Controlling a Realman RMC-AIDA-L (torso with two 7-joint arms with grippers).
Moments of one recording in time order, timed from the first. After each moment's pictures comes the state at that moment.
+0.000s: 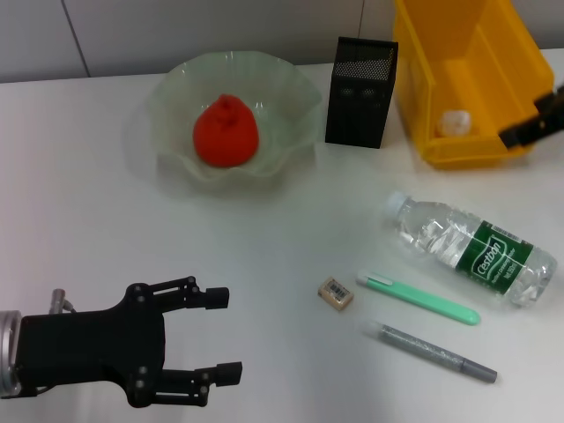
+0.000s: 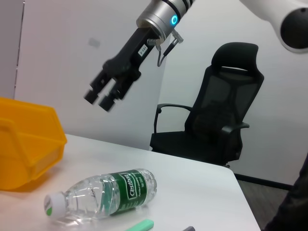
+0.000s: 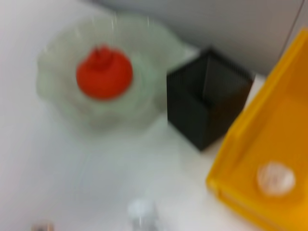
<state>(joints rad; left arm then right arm) -0.38 -2.06 1.01 0.64 1.79 1.78 -1.15 0.64 1.97 -0.85 -1.52 -2.60 -1.85 2.38</state>
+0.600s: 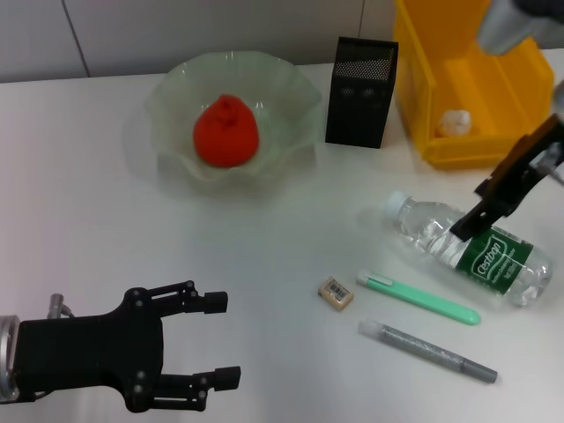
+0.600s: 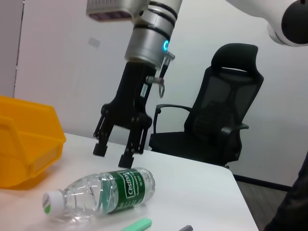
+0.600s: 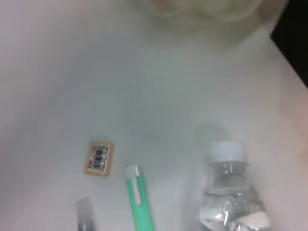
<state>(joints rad) -0.37 -2.06 1.02 0.64 1.79 1.79 -1.15 0.76 2.05 -1.08 -1.29 -2.76 -1.83 2.33</state>
